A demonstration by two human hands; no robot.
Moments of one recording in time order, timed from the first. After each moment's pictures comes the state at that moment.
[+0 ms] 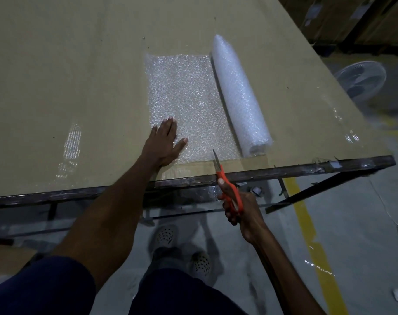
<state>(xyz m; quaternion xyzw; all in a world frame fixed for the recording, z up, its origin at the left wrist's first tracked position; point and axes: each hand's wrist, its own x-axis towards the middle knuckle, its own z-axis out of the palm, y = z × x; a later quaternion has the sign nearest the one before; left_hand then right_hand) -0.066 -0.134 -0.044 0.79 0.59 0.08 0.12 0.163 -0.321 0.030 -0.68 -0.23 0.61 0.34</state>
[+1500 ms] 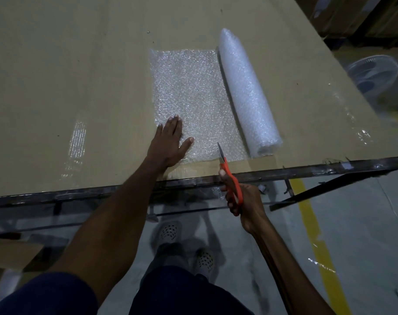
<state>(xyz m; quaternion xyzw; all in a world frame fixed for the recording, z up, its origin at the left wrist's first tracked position) -0.067 -0.135 -0.048 0.79 0.59 0.10 0.11 0.148 -0.298 0.034 -0.67 -0.23 0.60 0.37</state>
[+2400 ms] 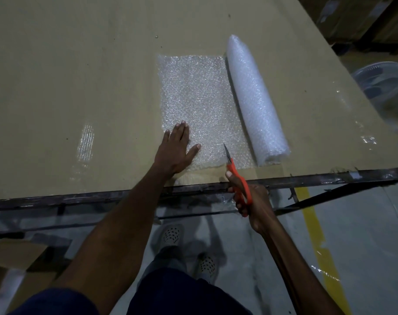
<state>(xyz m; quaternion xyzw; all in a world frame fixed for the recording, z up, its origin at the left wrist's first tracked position) -0.068 -0.137 -0.051 0.79 0.59 0.10 0.12 0.151 -0.281 0.037 -0.68 -0.26 0.58 0.36</state>
